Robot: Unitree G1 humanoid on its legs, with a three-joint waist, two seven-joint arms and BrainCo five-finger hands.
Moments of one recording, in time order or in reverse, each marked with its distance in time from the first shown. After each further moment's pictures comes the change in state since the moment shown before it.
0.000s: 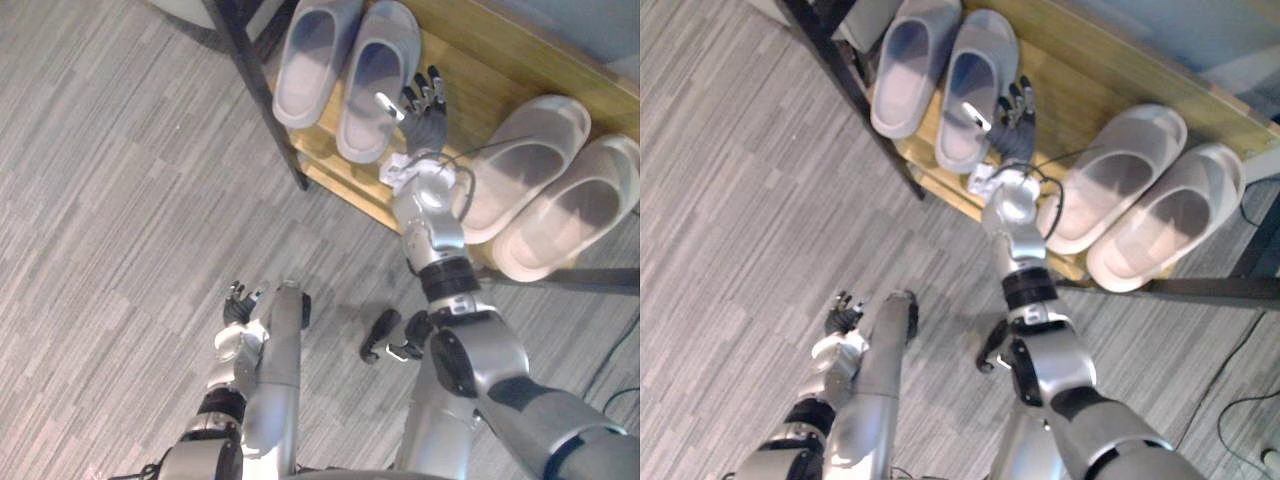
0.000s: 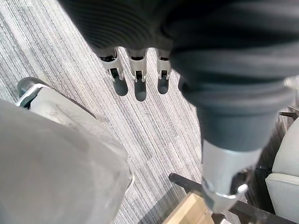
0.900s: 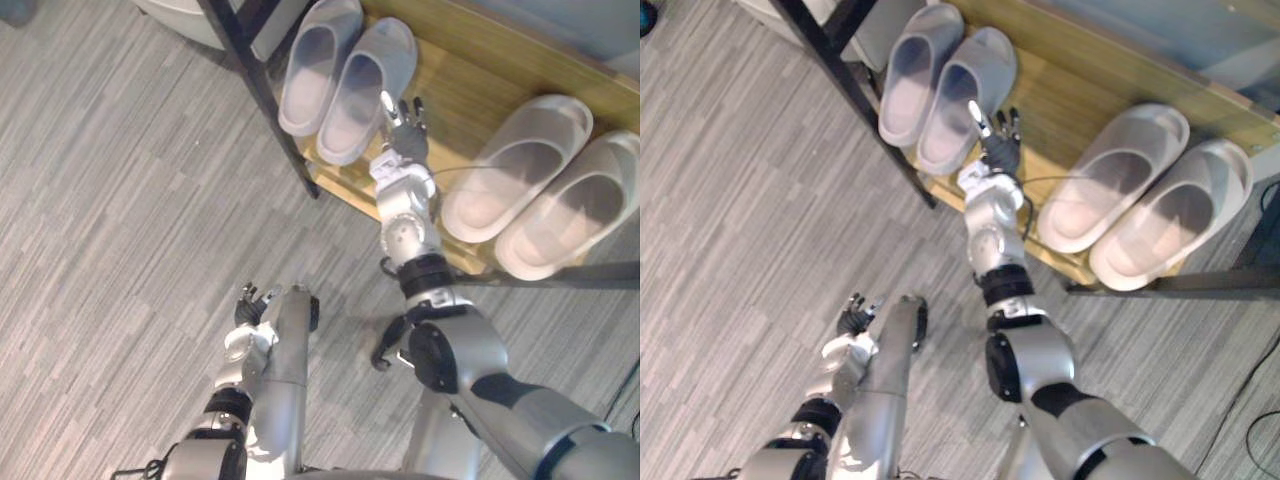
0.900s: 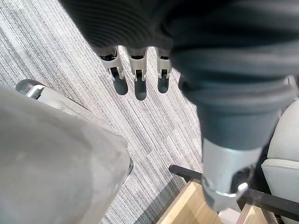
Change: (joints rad) left arm -0.005 -0.013 -0.044 0.012 -0.003 0.008 0.006; right arm -0.038 0.130 -0.109 0.102 0.249 -0.052 0.013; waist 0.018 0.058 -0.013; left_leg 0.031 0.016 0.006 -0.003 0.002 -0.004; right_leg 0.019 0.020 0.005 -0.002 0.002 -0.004
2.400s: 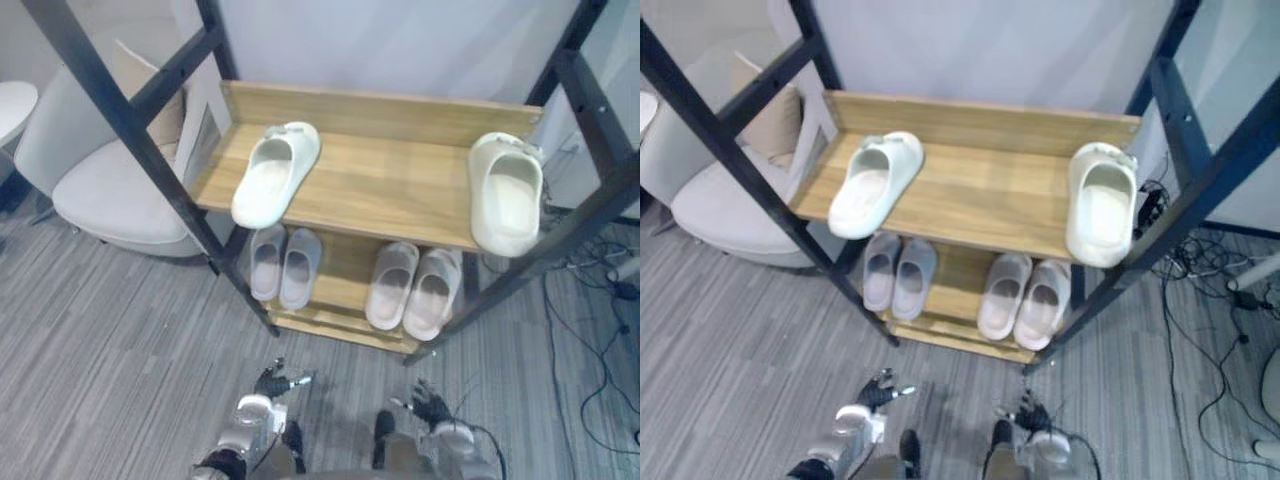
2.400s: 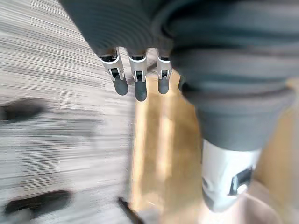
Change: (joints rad) left arm 0.239 0.094 -0.403 -0.069 0.258 0.059 -0.094; right arm 1.121 -0.188 0.145 0.167 -0.497 0.118 0.254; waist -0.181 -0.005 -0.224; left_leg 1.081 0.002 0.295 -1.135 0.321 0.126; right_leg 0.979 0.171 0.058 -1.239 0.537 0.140
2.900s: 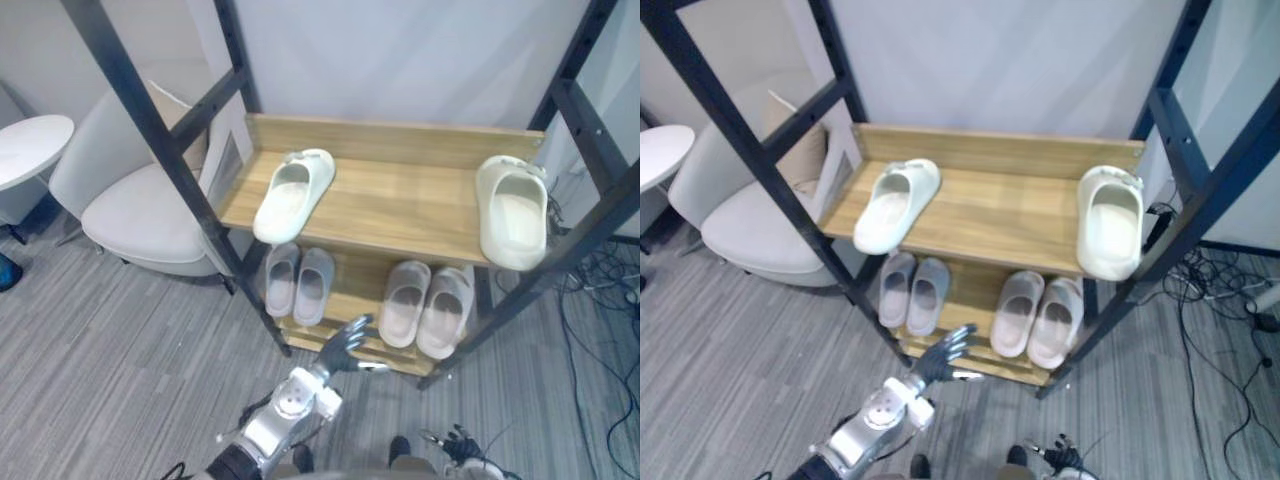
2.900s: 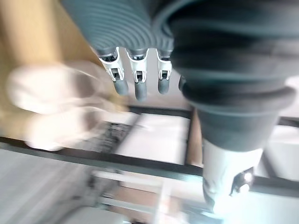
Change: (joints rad) left arm 0.038 0.076 -0.399 -0.687 -0.121 -0.107 -0.110; right arm 0.046 -0.020 -0.141 0.101 -0.009 -0.014 -0.033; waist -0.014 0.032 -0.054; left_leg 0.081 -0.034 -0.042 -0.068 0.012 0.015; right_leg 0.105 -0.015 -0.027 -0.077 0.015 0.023
